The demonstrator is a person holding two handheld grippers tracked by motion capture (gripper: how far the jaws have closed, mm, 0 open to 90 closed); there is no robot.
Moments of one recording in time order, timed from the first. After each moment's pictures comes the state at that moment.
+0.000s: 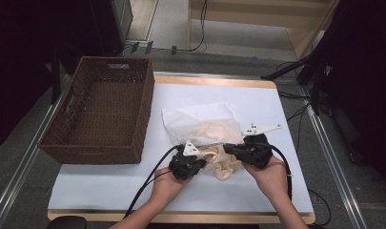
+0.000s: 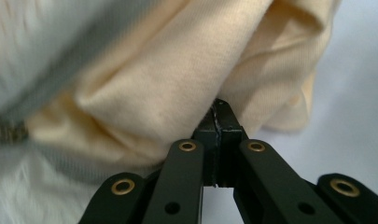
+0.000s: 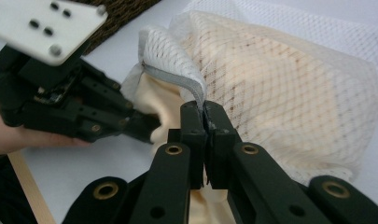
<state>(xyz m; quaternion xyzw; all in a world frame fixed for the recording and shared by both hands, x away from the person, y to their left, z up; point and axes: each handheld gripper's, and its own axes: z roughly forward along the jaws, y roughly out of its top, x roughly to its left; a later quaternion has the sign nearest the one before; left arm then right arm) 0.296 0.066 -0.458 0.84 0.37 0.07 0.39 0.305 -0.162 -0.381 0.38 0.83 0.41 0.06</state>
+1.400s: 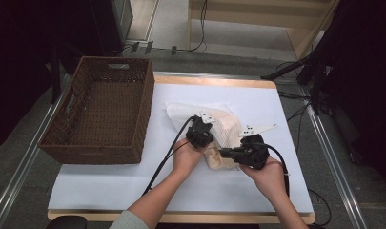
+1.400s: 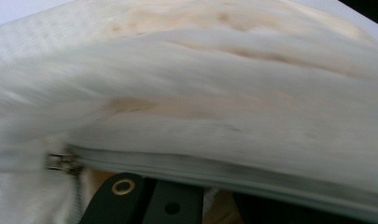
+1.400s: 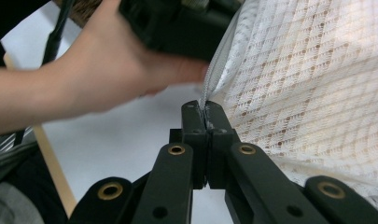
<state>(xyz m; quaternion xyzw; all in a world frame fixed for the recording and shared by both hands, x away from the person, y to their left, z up) 0.382 0.024 -0.440 0.81 0.43 0.14 0.38 0.308 -0.160 -0.390 0.37 0.83 0.41 0.00</state>
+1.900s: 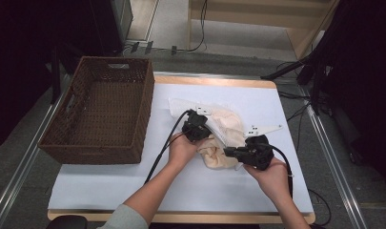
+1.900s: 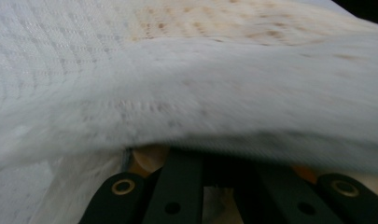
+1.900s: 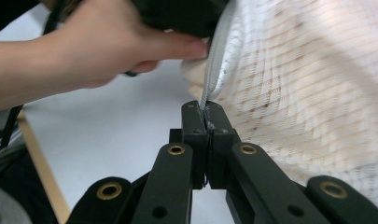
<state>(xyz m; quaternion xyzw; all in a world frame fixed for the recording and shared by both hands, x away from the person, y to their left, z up) 0.391 0.041 -0.431 0.82 0.41 0.10 0.38 0.307 -0.170 -0.388 0.38 0.83 0.42 0.03</state>
